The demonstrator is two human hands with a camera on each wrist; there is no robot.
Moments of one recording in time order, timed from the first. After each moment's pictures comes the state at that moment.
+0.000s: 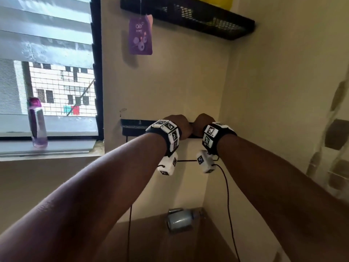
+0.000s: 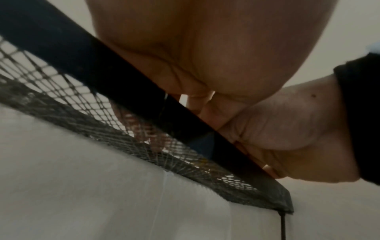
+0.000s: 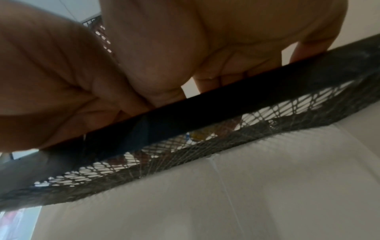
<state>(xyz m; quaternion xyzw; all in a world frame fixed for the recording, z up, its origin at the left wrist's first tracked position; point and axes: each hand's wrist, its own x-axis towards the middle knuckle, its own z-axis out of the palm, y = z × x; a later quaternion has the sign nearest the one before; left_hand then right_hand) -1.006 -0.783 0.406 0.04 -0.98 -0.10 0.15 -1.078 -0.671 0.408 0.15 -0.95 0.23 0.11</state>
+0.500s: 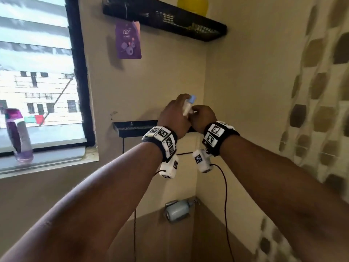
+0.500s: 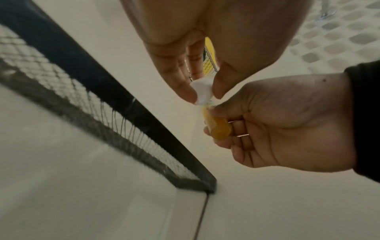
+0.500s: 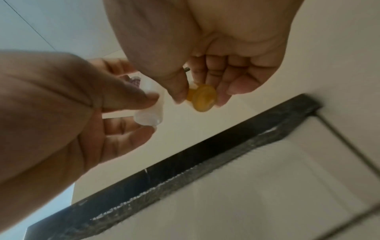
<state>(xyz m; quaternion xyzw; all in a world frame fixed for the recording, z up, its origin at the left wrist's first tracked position) -0.947 -0.769 0.399 -0.15 -0.87 -0.29 0.38 -1.006 -0.645 0.406 0.15 -0.87 0.42 0.22</state>
